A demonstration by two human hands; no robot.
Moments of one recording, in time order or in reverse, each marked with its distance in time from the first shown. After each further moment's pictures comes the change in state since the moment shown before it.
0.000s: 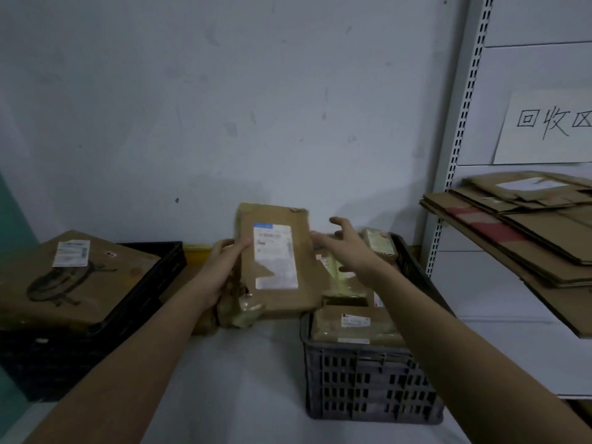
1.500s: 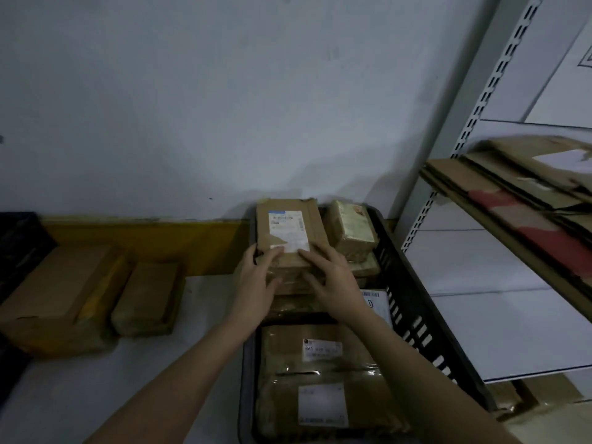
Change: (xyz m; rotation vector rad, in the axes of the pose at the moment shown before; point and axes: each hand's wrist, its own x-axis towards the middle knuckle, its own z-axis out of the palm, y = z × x) left_hand 0.189 -0.140 0.181 0.688 -0.146 0.451; right_hand 0.157 0.199 -0.019 -0.609 0.141 -0.185
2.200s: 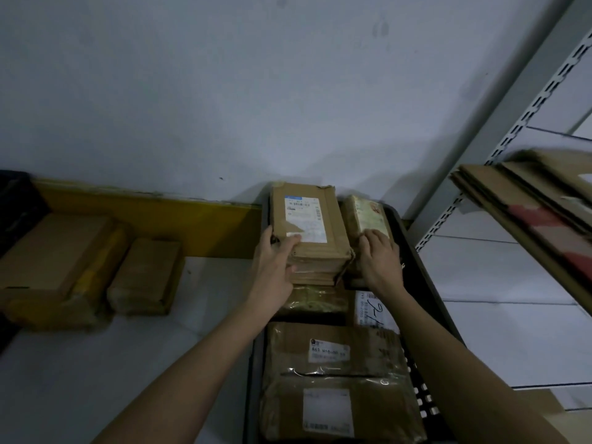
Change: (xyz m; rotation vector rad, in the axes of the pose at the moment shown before) left_hand 0.020 -0.005 0.012 -0.039 -0.013 0.031; right_hand 0.052 0.060 -0.015 -0.188 0.093 0.369
